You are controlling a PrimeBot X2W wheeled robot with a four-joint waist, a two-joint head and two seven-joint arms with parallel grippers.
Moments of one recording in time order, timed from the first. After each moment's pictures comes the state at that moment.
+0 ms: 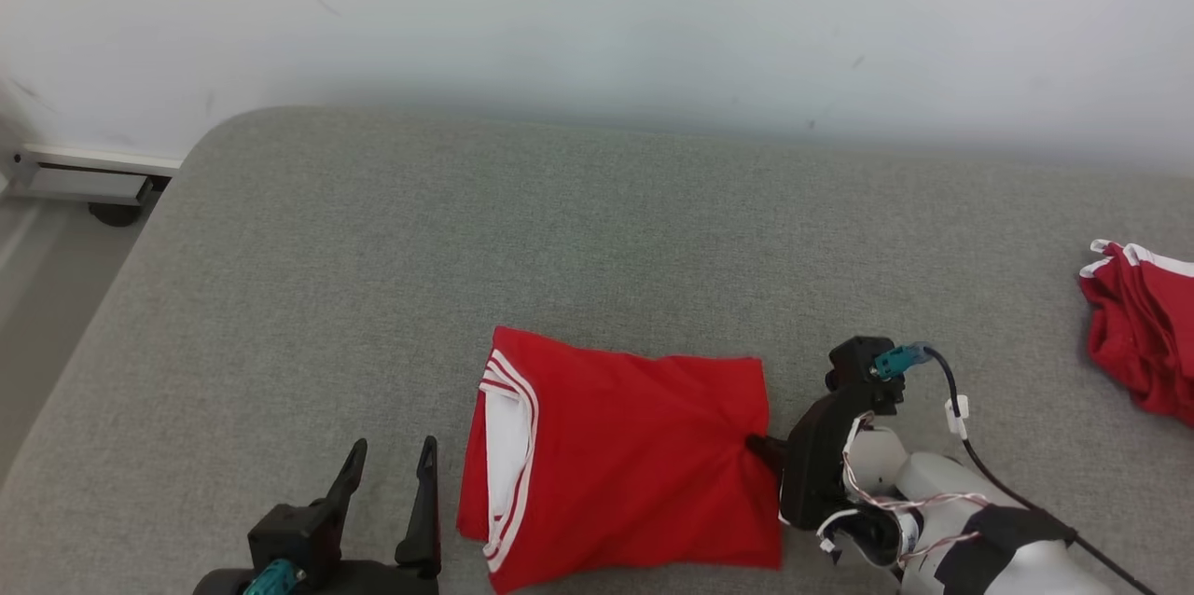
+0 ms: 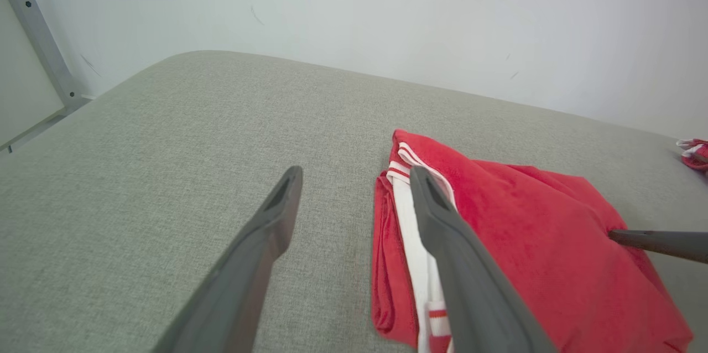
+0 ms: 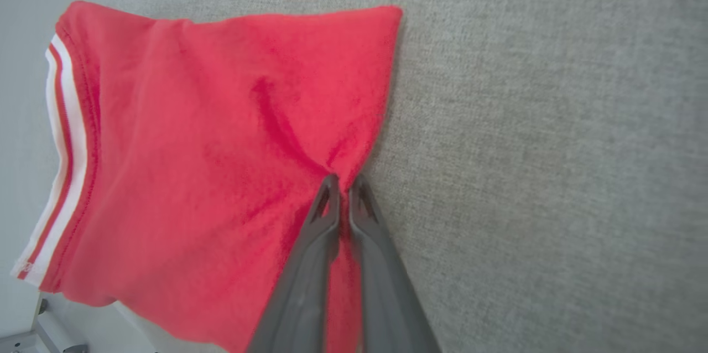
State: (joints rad) left arm -0.09 0.07 -0.33 0.27 -0.23 0.10 -0.16; right arm -0.61 -0.15 0.81 0.89 1.14 0.03 0.26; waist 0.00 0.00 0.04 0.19
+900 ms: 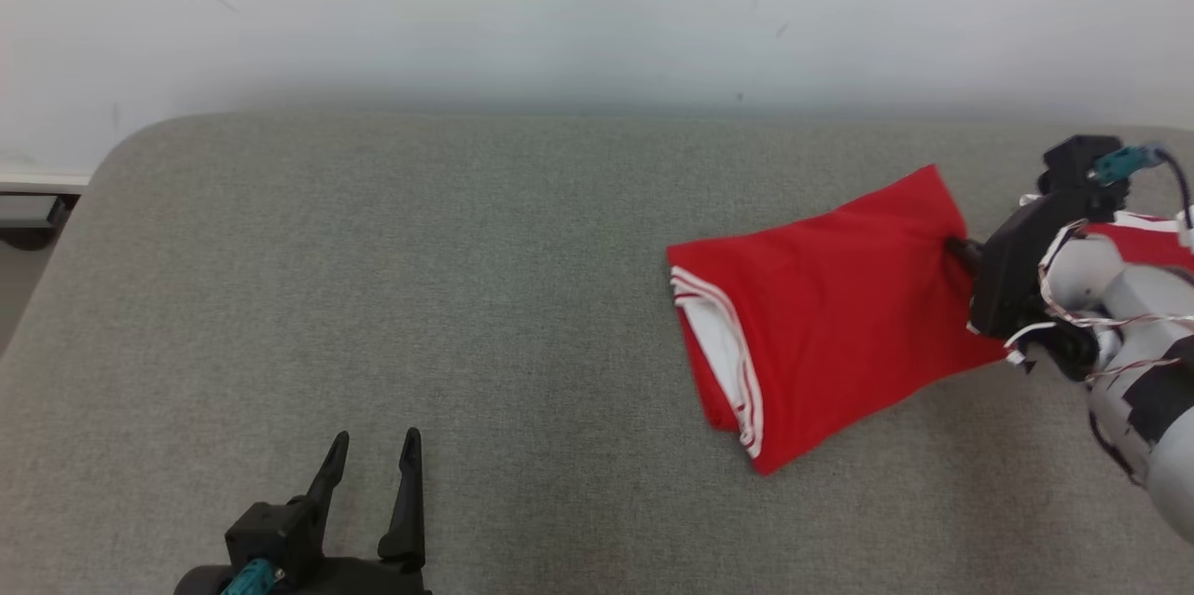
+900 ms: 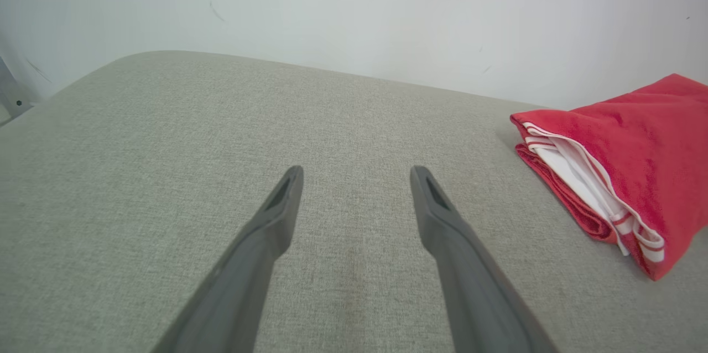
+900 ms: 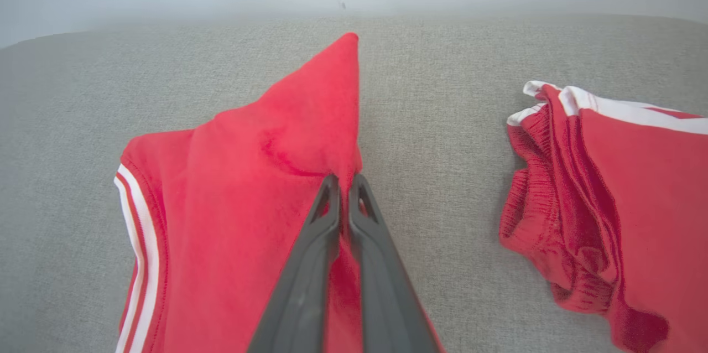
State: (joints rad) left arm -0.08 0.08 -0.31 0.25 -0.26 0.10 -0.18; right arm -0.89 -0.38 0.79 0.99 1.09 0.08 0.28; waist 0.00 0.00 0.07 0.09
